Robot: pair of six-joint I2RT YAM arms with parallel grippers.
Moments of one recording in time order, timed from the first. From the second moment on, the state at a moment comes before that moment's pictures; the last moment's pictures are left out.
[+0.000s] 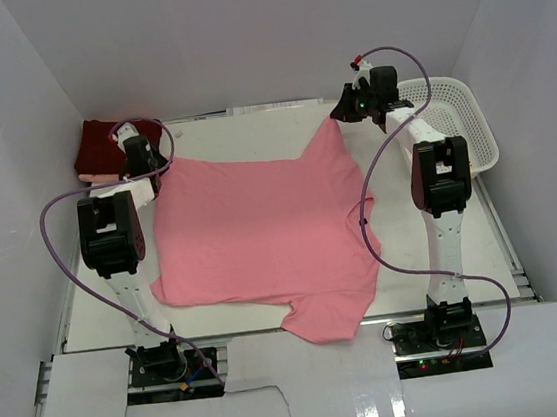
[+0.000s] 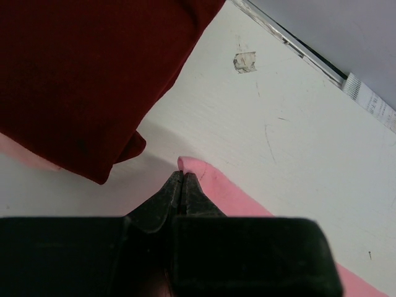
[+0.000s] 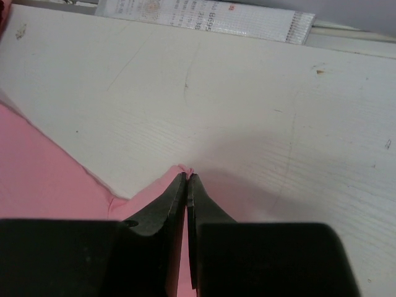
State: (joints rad) left arm 0.06 2.06 1.32 0.28 -0.10 -0.51; right arm 0.12 2.33 1.94 -0.09 -0.51 0.20
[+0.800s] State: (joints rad) left arm 0.10 2.08 1.33 0.26 -0.06 -0.48; right arm 0.10 2.12 1.70 -0.08 -0.47 0.15
